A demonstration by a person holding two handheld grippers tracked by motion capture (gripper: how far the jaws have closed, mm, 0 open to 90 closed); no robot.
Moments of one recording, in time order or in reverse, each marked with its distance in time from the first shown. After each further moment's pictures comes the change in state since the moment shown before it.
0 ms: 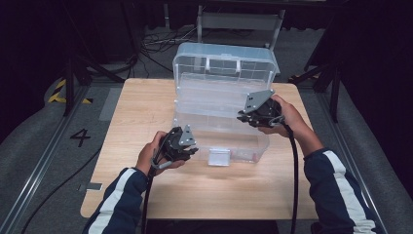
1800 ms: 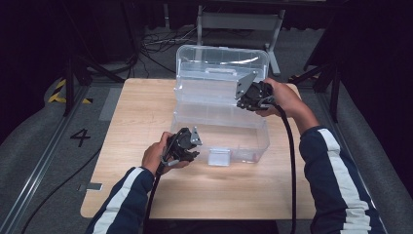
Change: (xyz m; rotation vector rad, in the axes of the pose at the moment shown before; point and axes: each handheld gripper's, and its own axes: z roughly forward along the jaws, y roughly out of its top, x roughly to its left) left arm 0.001 0.007 0.035 0.170 -0.023 -0.001; right arm -0.035 0.034 0.009 0.197 0.029 -0.119
